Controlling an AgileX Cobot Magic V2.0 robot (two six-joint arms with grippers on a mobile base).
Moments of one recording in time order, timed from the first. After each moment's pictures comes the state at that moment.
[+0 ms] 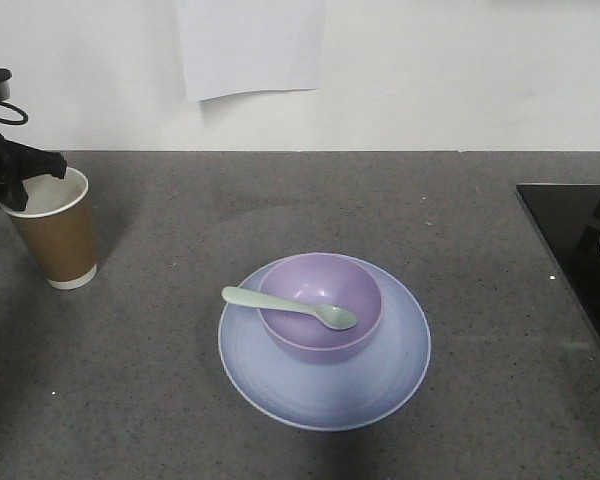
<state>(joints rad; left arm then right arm) 0.04 1.80 -1.65 -0.02 1.11 -0.05 0.34 0.44 -0.76 -0.07 1.00 -0.02</state>
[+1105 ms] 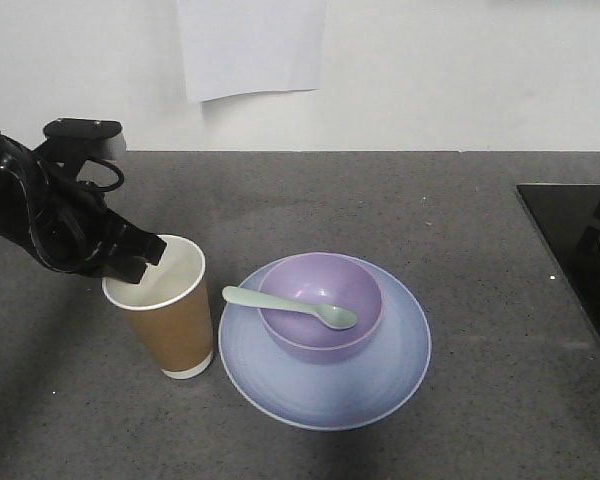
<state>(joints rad) -0.25 1.52 -1.29 -0.29 1.05 0.13 0.34 0.44 -0.76 -0.06 1.01 -0.02</state>
